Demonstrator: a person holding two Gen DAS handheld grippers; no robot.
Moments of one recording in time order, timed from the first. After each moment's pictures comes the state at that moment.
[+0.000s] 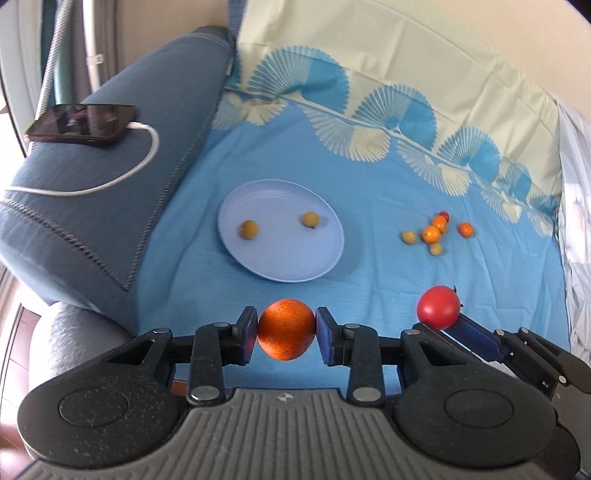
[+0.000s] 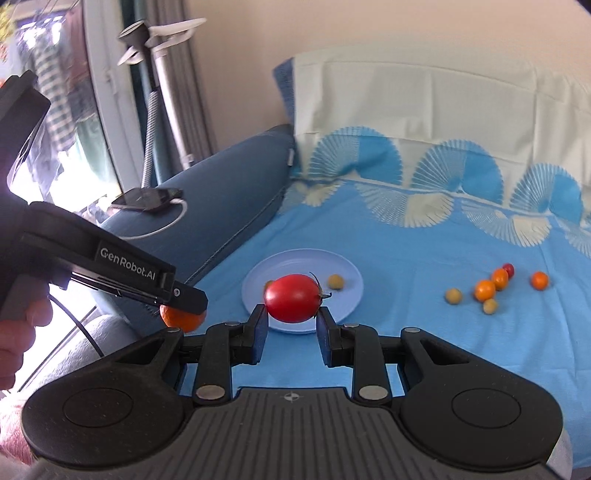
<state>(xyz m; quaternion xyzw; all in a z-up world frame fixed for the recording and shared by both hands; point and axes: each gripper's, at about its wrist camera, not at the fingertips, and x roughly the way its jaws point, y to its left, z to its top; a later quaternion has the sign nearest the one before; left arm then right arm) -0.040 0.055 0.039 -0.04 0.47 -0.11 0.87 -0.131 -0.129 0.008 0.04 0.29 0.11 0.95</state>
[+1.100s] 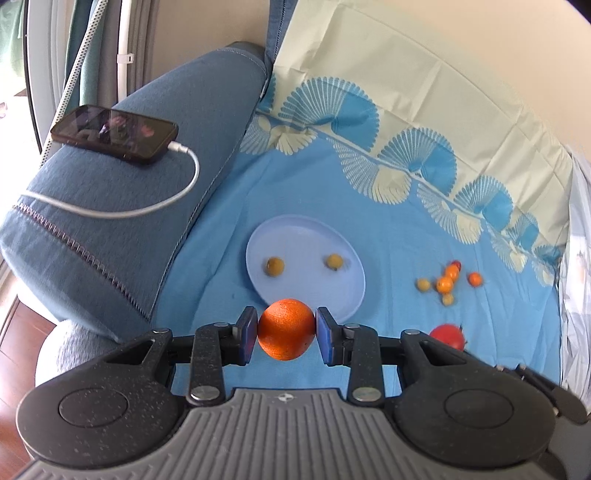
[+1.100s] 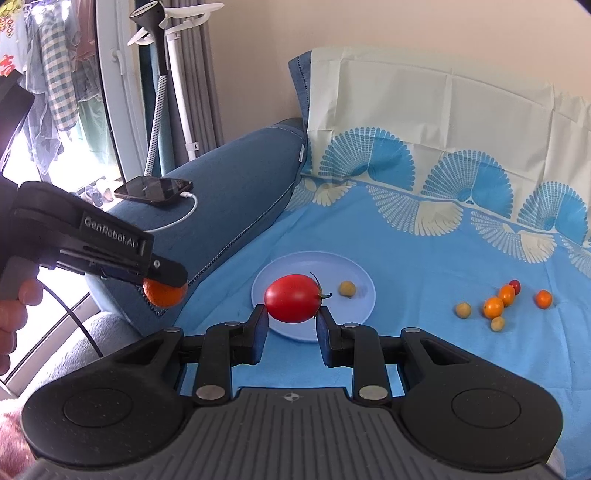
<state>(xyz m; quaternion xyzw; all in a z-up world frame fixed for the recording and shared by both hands) 0.000 0.089 0.045 -0.10 0.45 -0.08 0.88 -0.098 -0.106 0.011 0.02 0.31 0.11 0.95</state>
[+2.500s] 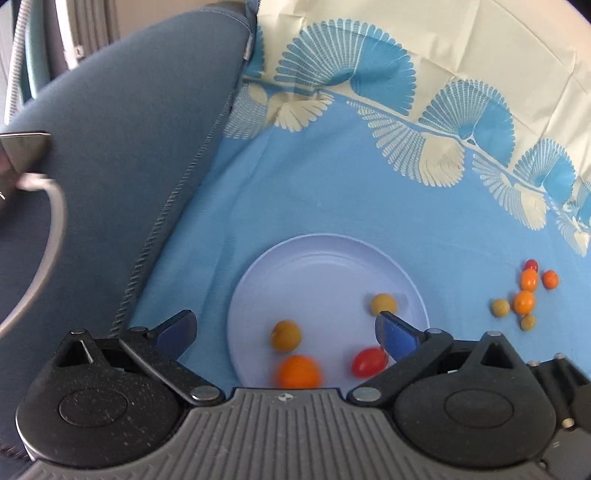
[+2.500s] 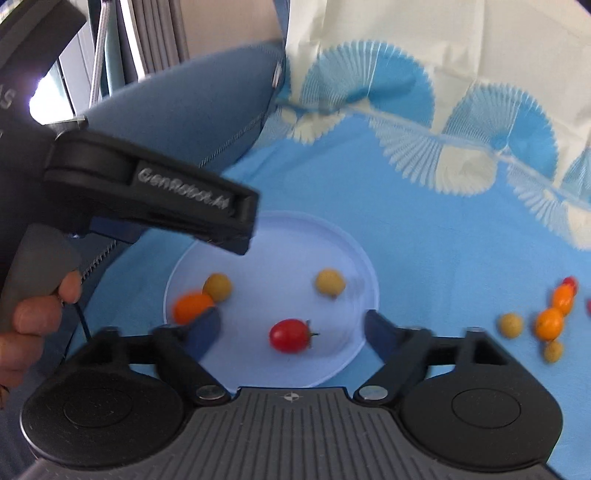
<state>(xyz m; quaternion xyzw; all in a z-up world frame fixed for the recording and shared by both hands) 0.158 0.032 -0.056 -0.01 0.49 -0.06 0.87 0.068 -0.107 -0.086 -0.01 0.40 0.10 0.91</state>
